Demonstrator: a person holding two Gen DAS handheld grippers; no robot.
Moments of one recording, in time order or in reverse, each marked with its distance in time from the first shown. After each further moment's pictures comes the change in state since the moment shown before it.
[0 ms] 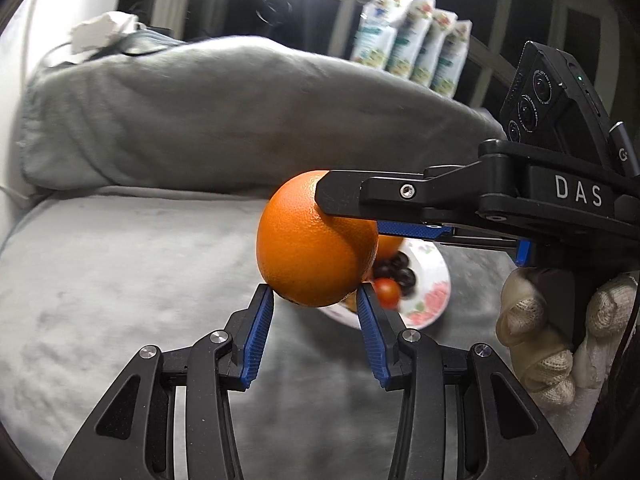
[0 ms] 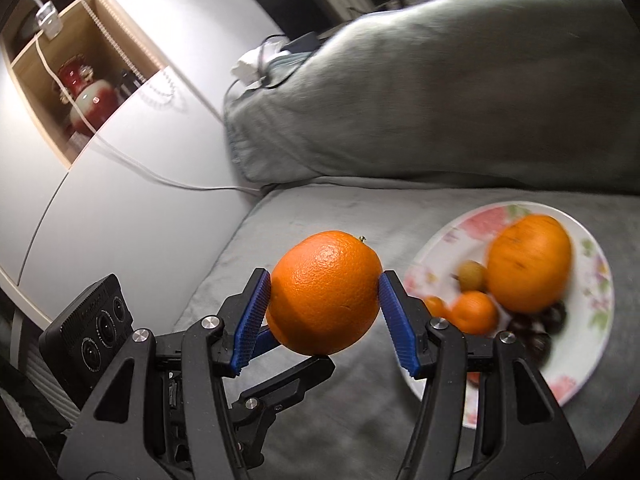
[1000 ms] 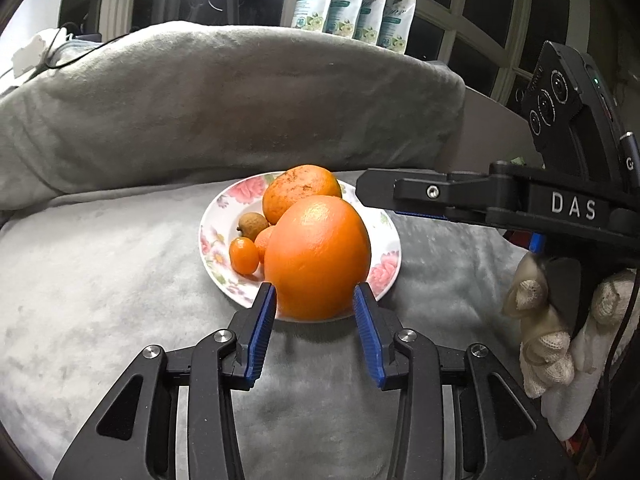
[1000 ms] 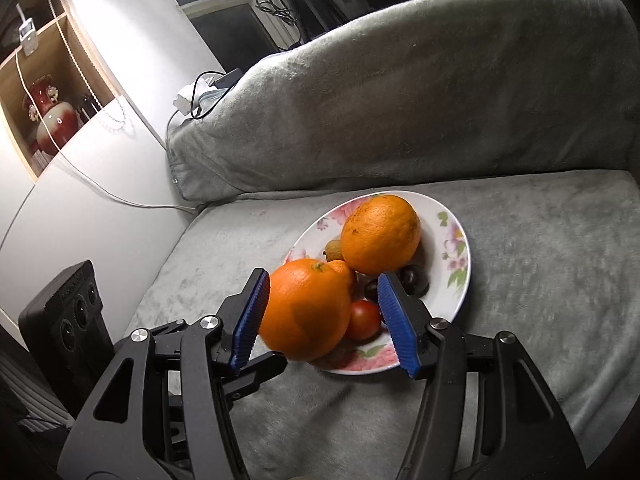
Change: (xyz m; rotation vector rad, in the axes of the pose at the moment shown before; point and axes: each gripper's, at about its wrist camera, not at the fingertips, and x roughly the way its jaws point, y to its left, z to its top) left arm 0.021 -0.045 -0.011 0.118 0.067 -0.058; right arm -0.062 -0.052 -0.034 0.023 -0.112 -0.201
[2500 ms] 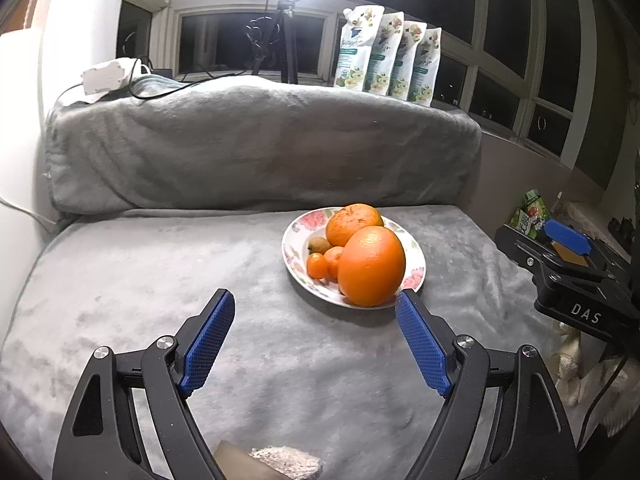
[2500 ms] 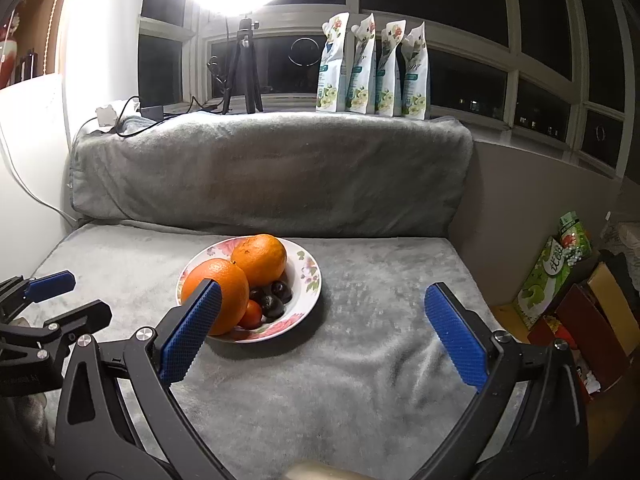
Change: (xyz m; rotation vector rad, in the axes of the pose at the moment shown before) left arm -0.080 0.024 -0.008 -0.041 -0.124 0.117; right arm -0.085 0.078 -0.051 -0.162 -0.289 -0.658
